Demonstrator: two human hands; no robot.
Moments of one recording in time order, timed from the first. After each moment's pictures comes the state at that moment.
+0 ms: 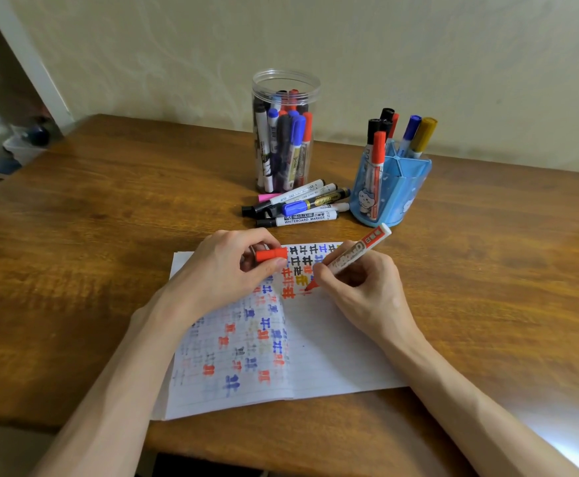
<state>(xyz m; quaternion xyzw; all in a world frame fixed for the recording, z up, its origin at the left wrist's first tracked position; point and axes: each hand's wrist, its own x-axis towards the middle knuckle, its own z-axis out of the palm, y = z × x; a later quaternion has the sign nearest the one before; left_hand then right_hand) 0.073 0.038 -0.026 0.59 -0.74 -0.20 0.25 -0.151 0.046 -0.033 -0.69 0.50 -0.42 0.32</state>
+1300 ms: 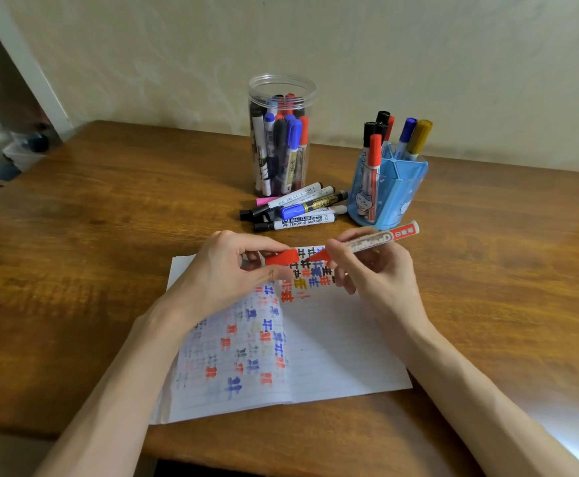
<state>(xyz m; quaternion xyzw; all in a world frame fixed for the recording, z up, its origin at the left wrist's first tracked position) 0.068 0.044 -0.016 0.55 -0.71 -0.30 0.32 -0.160 0.043 -0.022 -0.59 0.45 -0.50 0.45</state>
